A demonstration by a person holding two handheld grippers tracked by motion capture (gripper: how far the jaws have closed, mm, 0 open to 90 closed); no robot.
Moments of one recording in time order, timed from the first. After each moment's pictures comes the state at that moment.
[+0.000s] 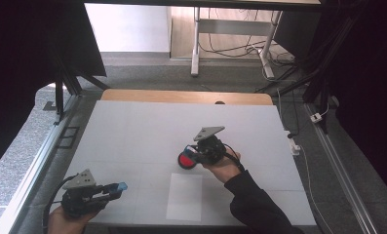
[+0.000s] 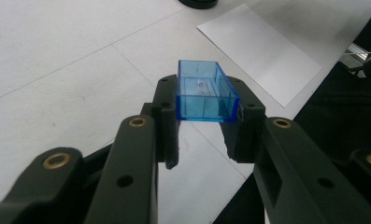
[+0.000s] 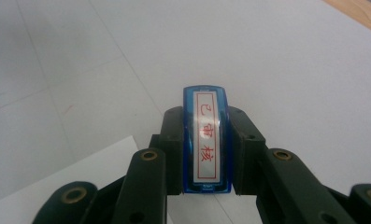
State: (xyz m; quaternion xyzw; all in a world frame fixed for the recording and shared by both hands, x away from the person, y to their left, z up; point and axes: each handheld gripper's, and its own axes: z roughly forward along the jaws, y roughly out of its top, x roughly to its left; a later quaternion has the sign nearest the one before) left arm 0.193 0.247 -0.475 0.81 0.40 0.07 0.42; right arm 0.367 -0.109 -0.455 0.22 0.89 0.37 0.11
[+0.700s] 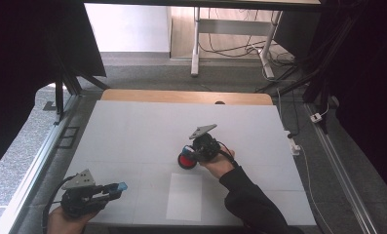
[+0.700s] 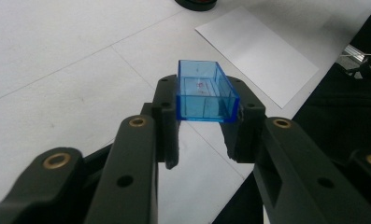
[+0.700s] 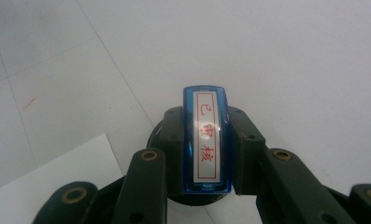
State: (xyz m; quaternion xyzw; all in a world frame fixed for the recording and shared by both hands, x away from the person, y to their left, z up) left arm 0.192 0.248 -0.475 0.81 0.40 0.07 0.42; right arm 0.389 -0.098 -0.480 0.24 0.90 0.34 0.10
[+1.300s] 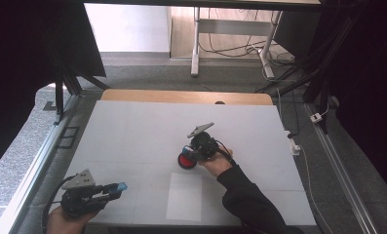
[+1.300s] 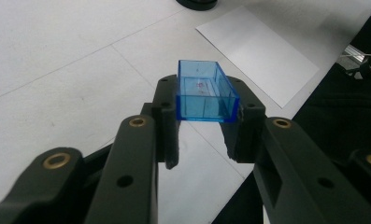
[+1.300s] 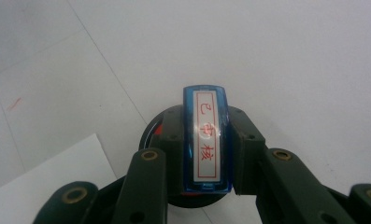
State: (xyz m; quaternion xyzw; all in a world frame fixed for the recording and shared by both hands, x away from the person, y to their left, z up) left arm 0.193 0.249 -0.476 0.81 0.40 0.07 0.42; right arm 0.396 -0.092 -0.484 0.25 0.91 0.32 0.09
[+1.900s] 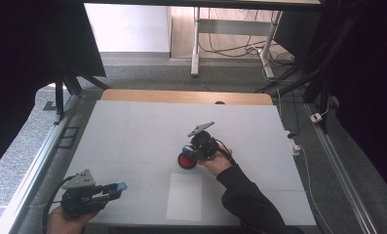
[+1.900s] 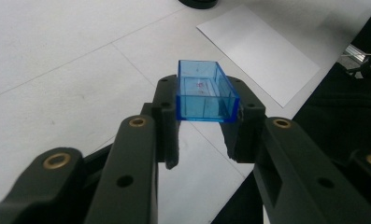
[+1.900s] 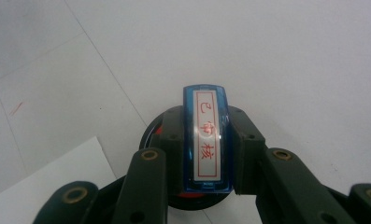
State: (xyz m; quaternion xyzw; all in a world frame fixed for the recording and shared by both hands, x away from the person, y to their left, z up) left arm 0.193 0.249 -0.476 0.81 0.41 0.07 0.42; right arm 0.399 -0.094 -0.486 0.26 0.91 0.32 0.08
